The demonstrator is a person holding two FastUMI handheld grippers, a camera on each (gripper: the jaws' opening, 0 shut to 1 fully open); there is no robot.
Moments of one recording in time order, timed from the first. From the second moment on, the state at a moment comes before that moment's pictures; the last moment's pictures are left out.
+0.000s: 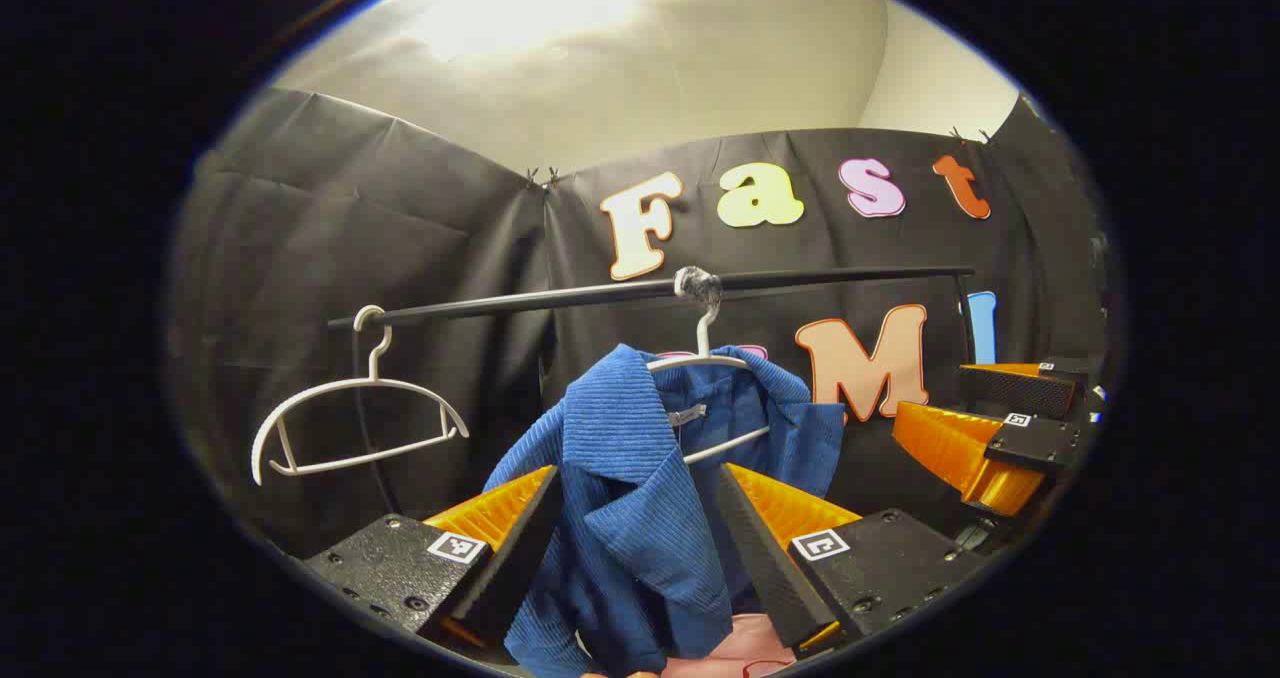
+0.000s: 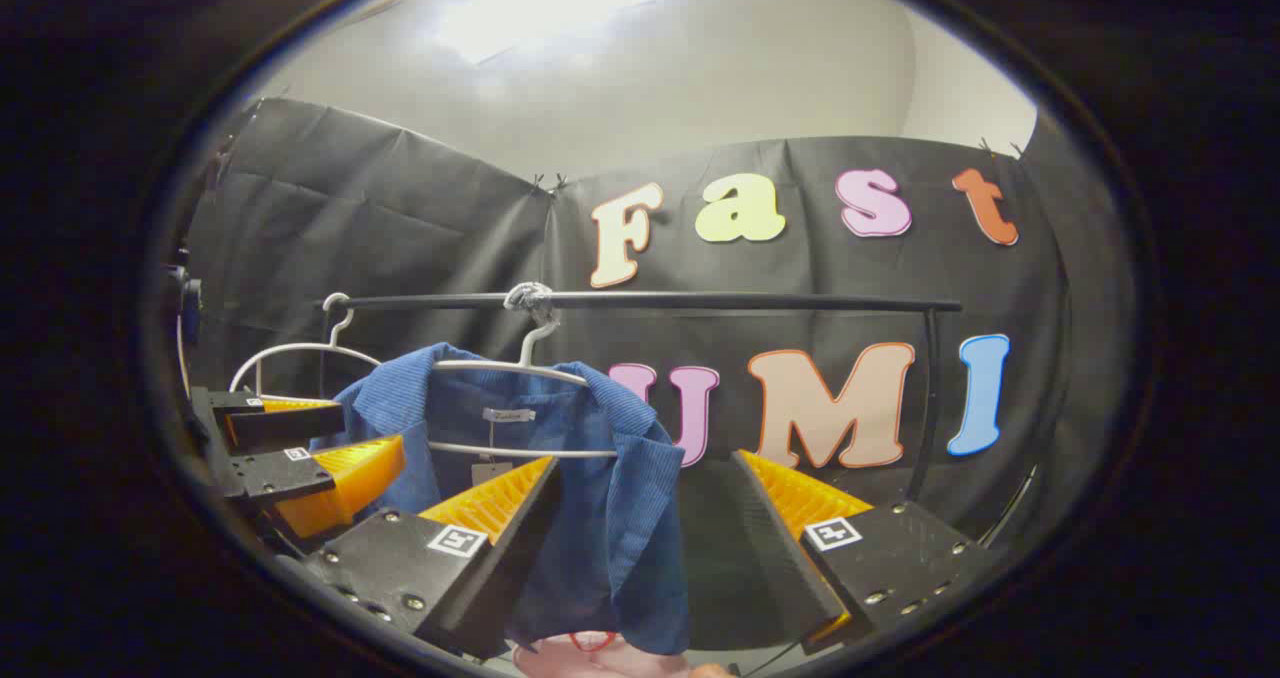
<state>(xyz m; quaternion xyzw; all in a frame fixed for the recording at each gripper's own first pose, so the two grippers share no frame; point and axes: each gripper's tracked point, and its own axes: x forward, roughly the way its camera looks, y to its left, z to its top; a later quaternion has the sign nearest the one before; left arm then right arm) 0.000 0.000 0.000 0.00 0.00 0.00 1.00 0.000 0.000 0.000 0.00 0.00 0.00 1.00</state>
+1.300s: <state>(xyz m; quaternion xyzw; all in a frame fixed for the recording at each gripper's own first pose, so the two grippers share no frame) 0.033 -0.007 -0.099 0.02 0.09 0.06 0.99 -0.006 -0.012 -0.022 -0.03 0.03 0.01 1.00</state>
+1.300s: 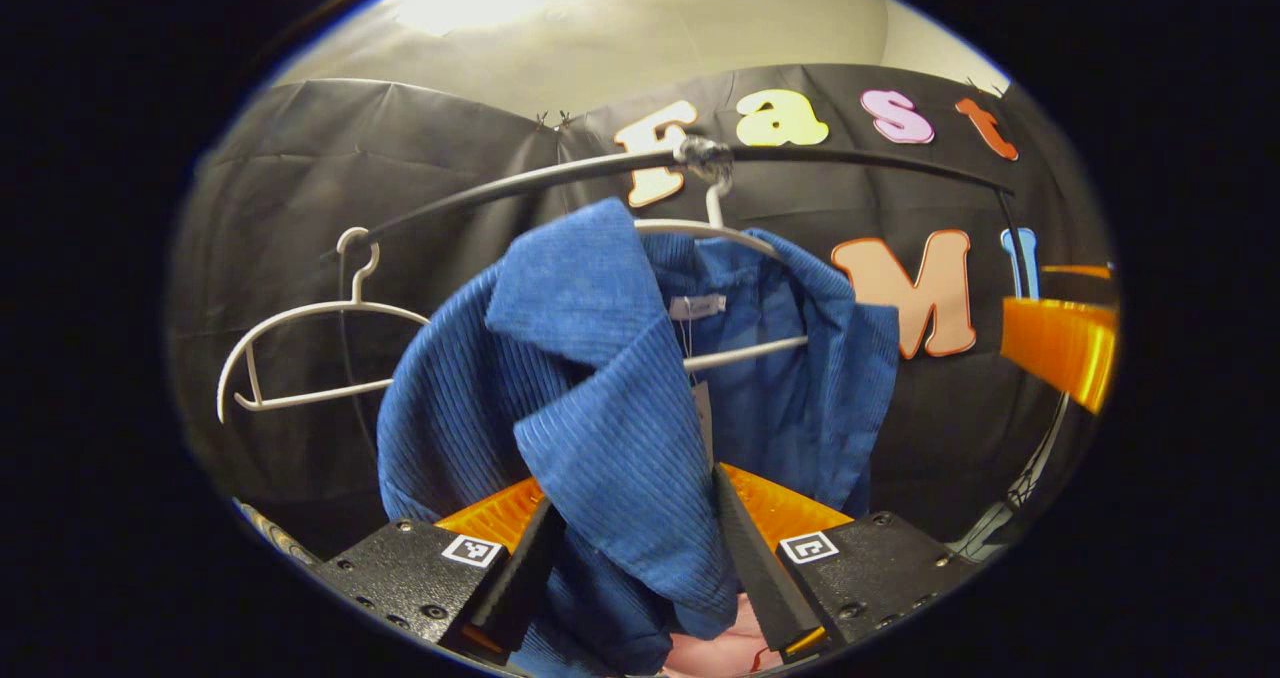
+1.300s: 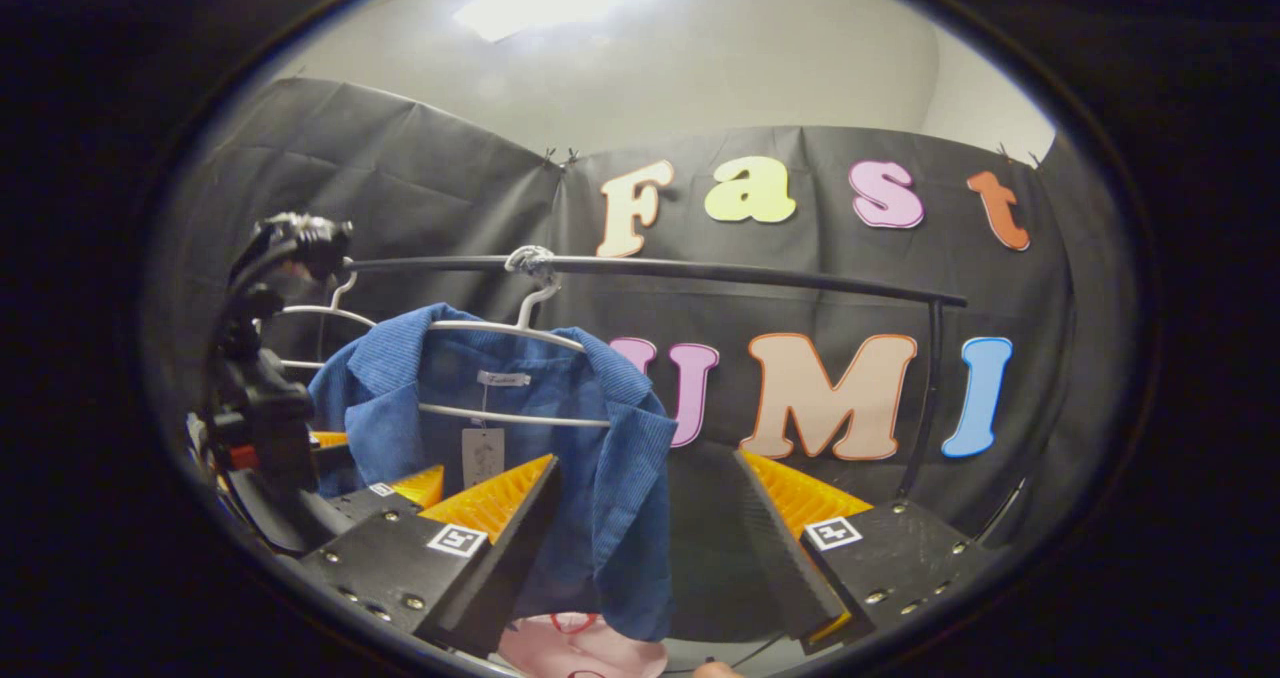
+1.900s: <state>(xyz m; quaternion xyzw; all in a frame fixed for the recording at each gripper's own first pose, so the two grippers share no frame) 0.033 0.013 -0.117 0.02 0.12 0.05 0.99 0.040 0.003 -0.067 -0.05 0.06 0.04 1.00</state>
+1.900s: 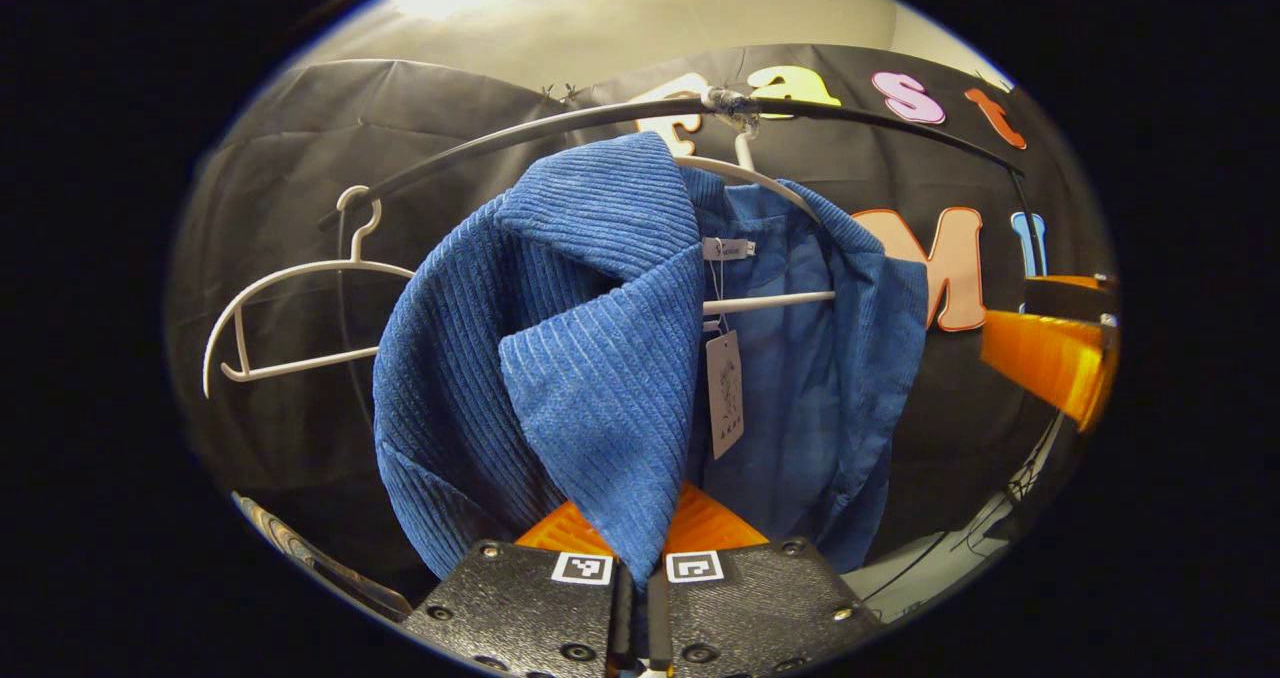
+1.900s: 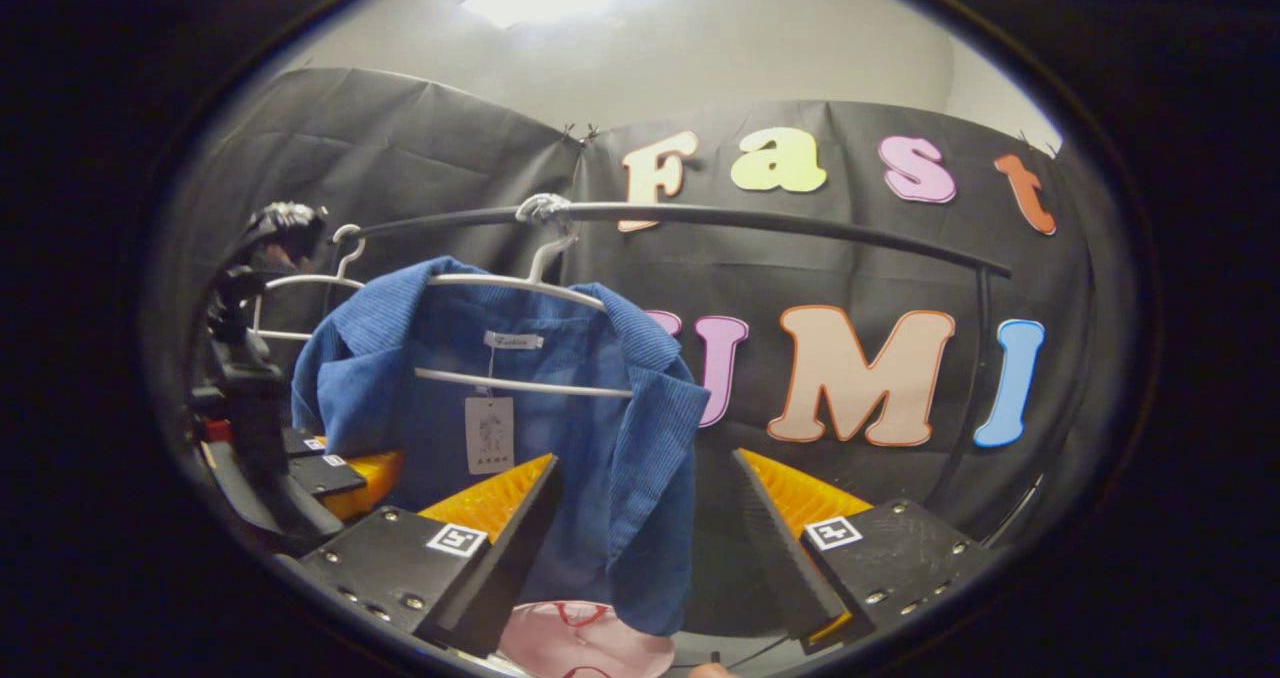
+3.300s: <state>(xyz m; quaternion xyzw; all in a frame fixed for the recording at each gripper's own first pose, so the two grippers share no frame) -0.028 0.106 -0.001 0.02 0.04 0.17 0.98 0.171 -0.001 -0.168 -0.10 0.12 -0.01 0.99</state>
